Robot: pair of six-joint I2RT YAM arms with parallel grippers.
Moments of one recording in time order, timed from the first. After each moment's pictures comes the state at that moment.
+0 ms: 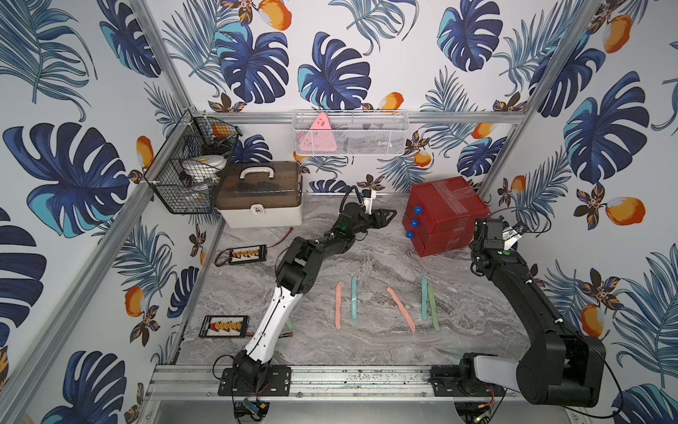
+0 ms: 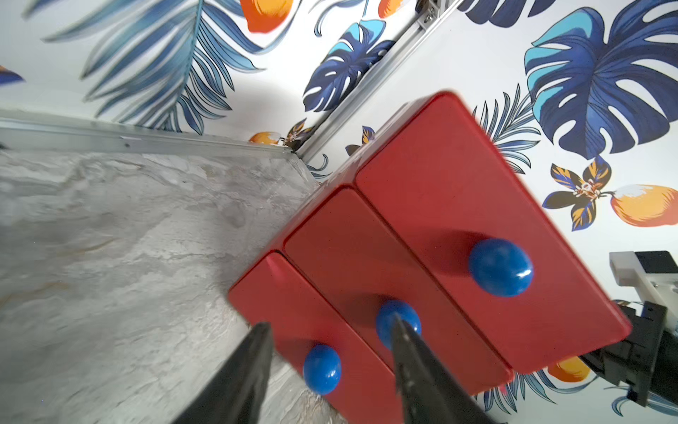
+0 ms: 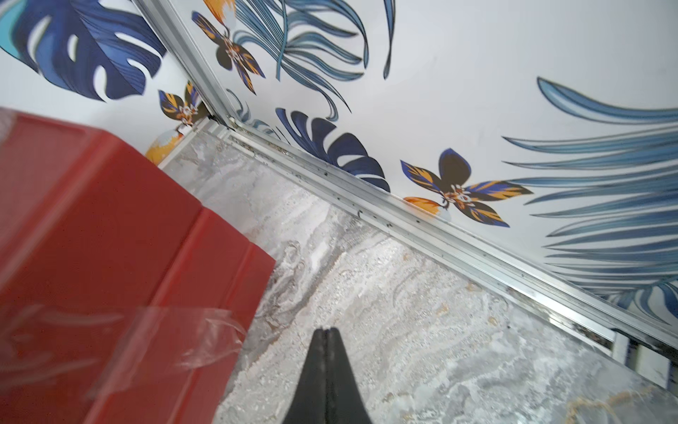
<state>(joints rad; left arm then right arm) -0.47 2.51 1.84 0.64 0.55 -0.75 -0.04 1.29 1.01 -0.46 0.64 0.73</state>
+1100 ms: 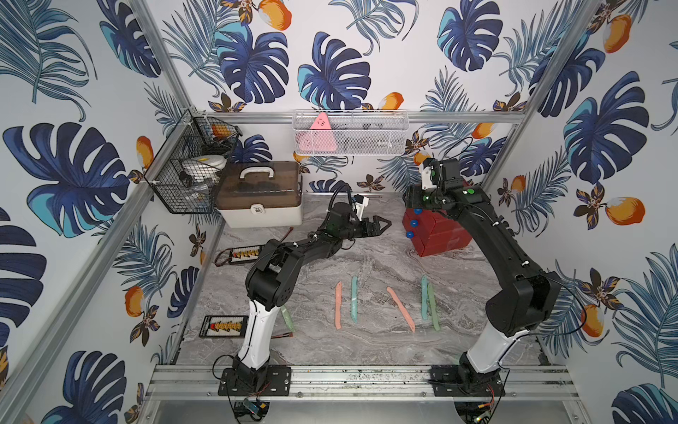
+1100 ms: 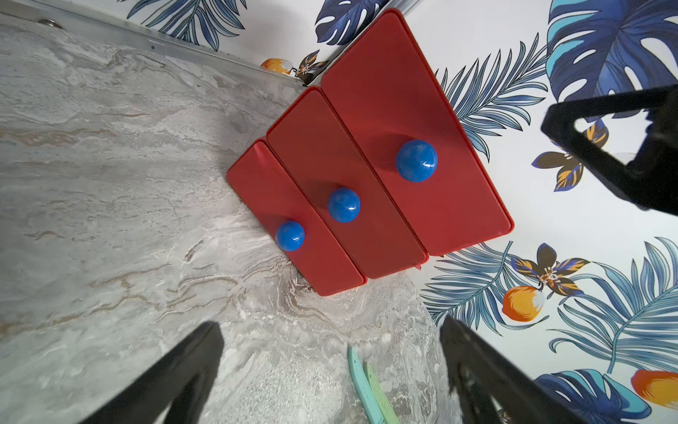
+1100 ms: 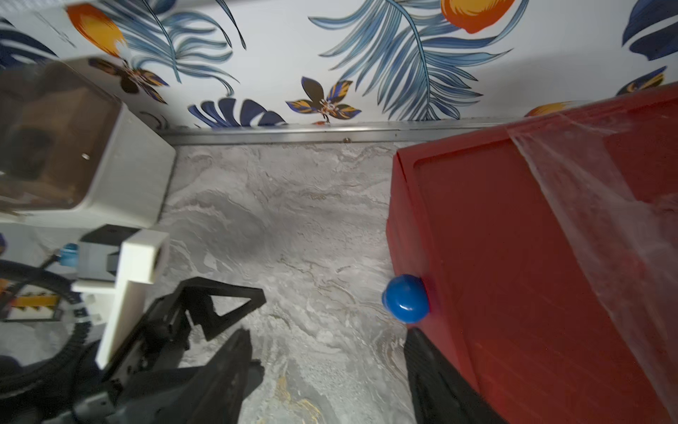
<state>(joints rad) -0.46 2.14 1.45 0.41 0.60 -0.71 0.29 1.76 1.83 -0.80 0.06 0.19</state>
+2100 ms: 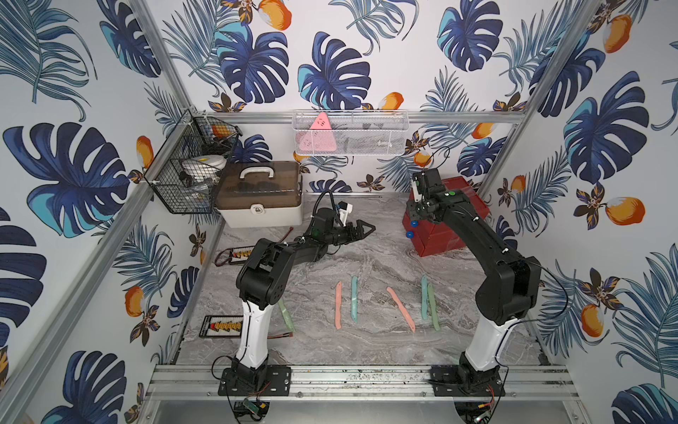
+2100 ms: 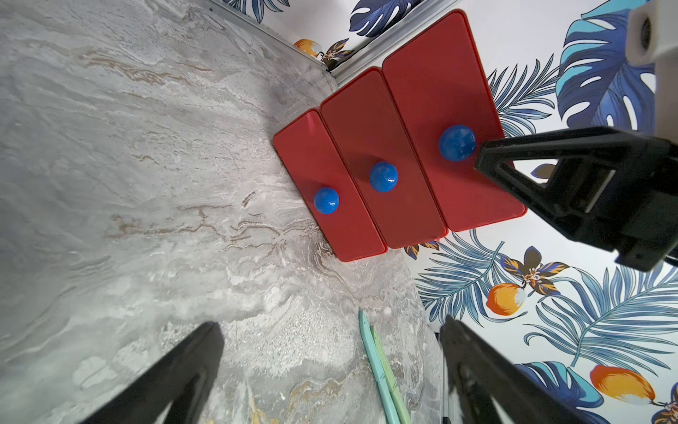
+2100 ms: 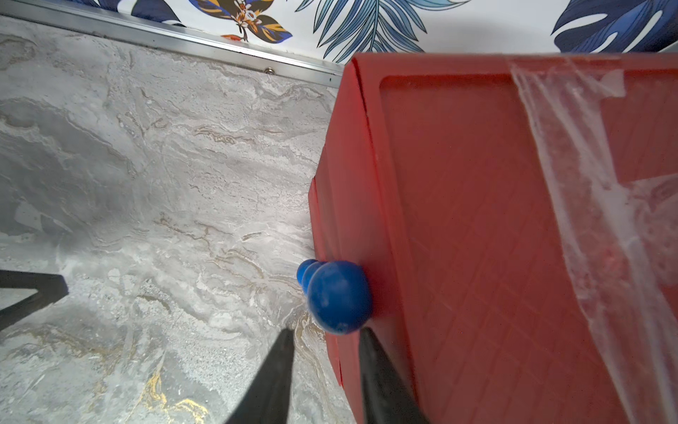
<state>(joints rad) -0.36 2.10 1.29 0.48 0.70 -0.79 0.30 1.87 1.79 -0.83 0.28 0.04</state>
